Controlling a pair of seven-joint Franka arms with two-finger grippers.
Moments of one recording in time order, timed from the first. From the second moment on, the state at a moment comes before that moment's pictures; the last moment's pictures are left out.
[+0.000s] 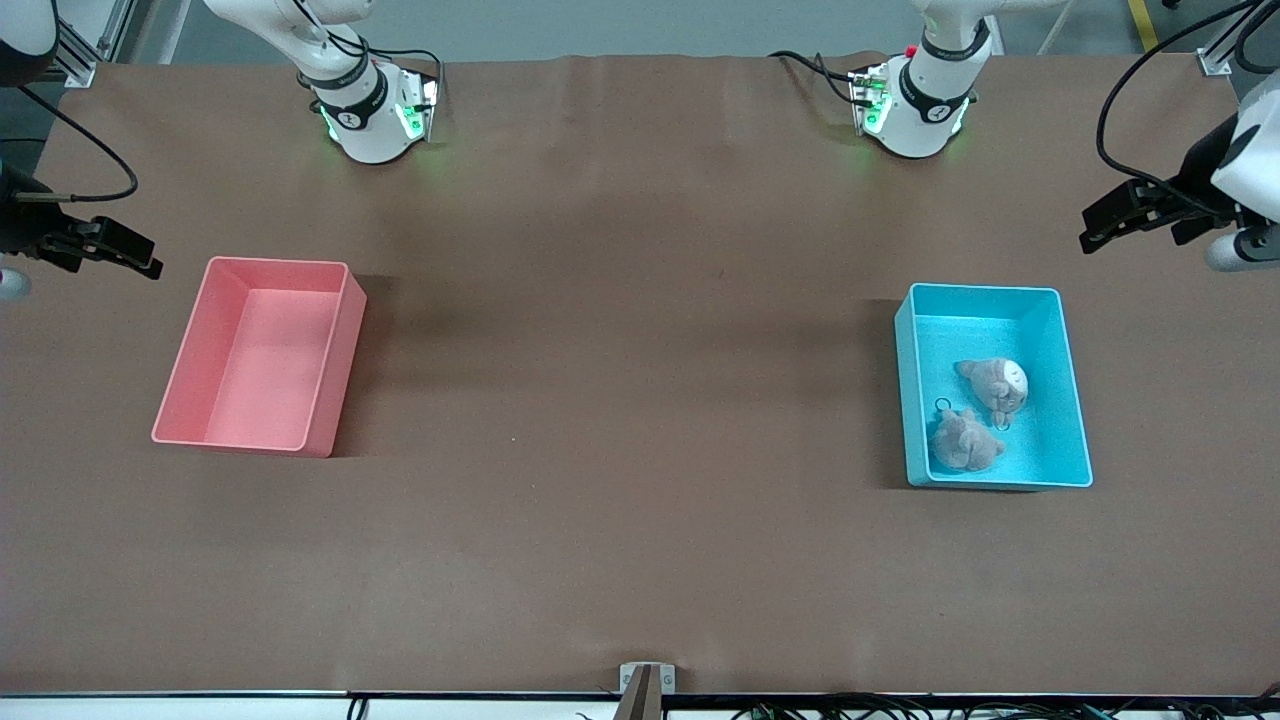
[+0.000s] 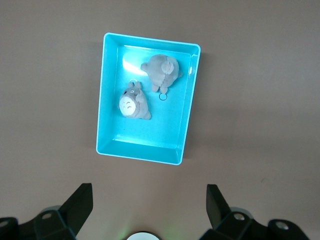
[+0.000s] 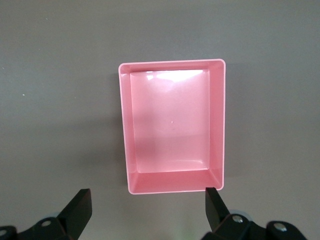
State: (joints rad) left arm 0.08 -0.04 -0.16 -1.56 0.01 1.48 -0.16; right arm -0.01 -0.10 -0.09 -1.79 -0.02 1.64 0.01
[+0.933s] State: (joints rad) left arm 0.09 -0.07 -0.18 -1.59 -0.01 1.50 -0.09; right arm -0.01 -0.12 -0.09 -1.78 -0.02 1.64 0.01
